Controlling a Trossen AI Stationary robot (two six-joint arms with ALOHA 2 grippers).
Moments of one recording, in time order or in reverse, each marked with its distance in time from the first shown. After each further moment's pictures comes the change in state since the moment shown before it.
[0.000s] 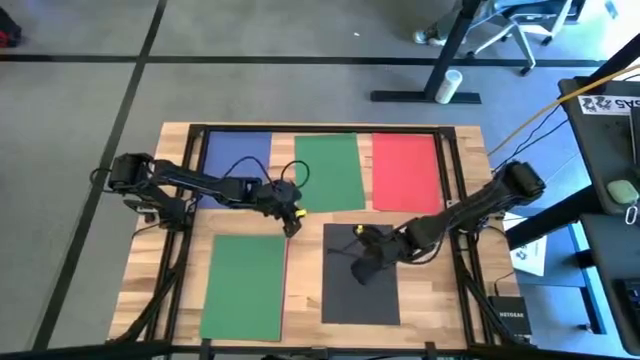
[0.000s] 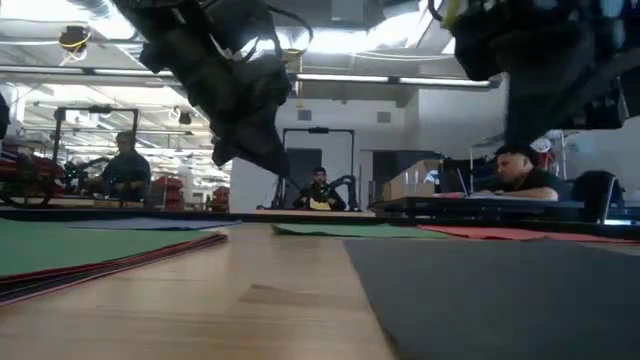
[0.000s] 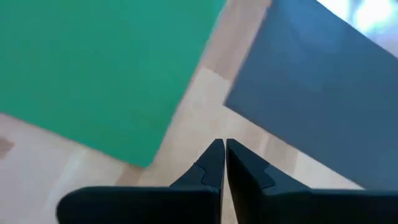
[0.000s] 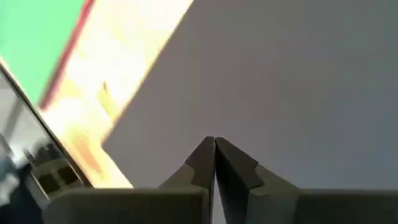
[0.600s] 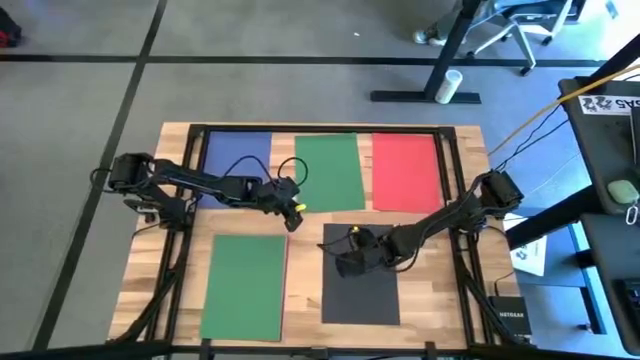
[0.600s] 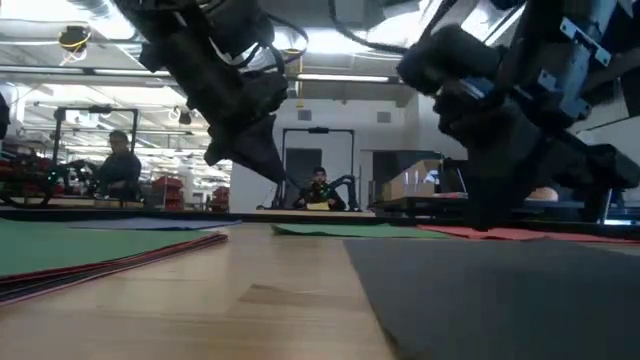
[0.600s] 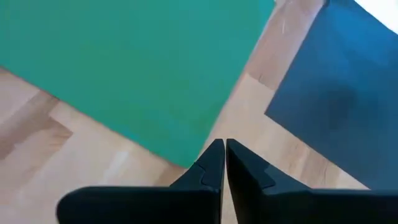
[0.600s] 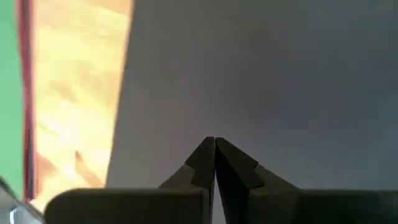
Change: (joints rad) left arm -0.002 0.000 0.000 -0.040 -0.088 -0.024; right arm 0.005 0.189 -0.001 0.086 -0.003 0.306
